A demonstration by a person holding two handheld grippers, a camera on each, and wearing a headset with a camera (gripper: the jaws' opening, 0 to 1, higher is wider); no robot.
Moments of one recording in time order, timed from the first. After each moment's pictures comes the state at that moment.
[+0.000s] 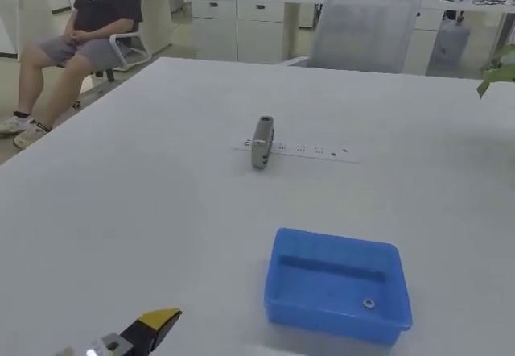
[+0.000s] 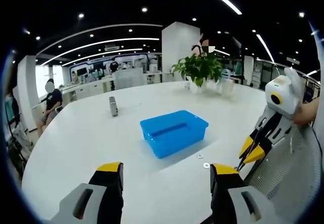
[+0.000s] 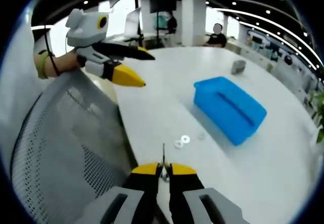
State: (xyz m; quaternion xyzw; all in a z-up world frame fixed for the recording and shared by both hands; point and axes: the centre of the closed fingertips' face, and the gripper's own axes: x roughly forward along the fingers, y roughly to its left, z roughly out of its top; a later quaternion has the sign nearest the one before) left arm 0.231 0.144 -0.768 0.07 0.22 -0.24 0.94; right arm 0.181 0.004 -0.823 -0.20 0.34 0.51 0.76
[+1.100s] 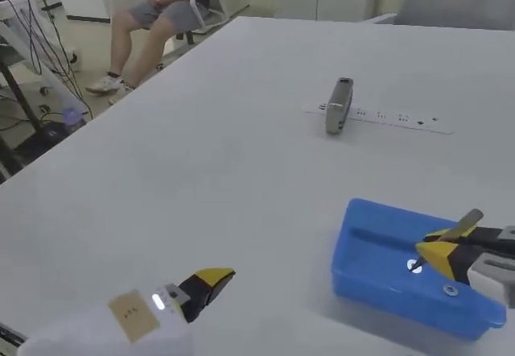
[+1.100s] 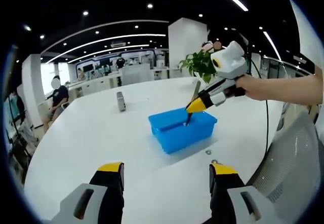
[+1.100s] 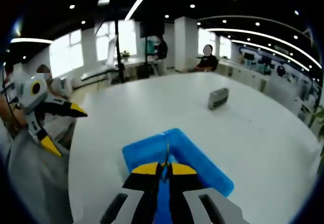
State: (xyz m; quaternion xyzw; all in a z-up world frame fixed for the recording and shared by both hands) left arm 0.233 0.158 -0.774 0.07 0.23 -0.20 0.95; right arm 0.364 0.056 -0.788 -0.15 0.26 0.51 0.81
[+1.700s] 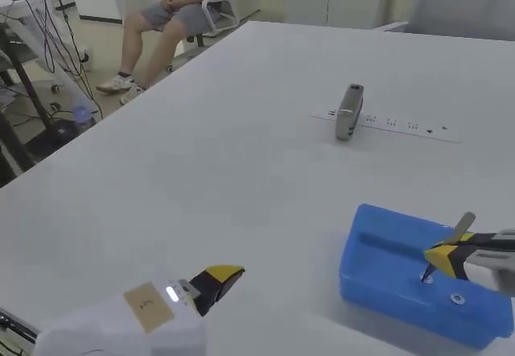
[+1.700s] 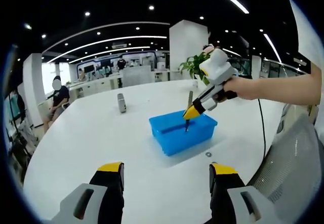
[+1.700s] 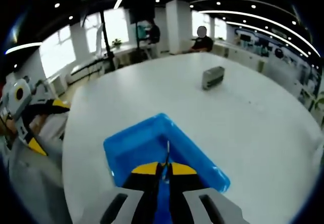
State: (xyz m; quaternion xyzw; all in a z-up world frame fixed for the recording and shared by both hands) left arm 0.234 0.159 -0.771 0.06 0.22 -0.20 0.95; right arm 0.389 0.043 -0.809 -0.14 0.33 0.49 0.80
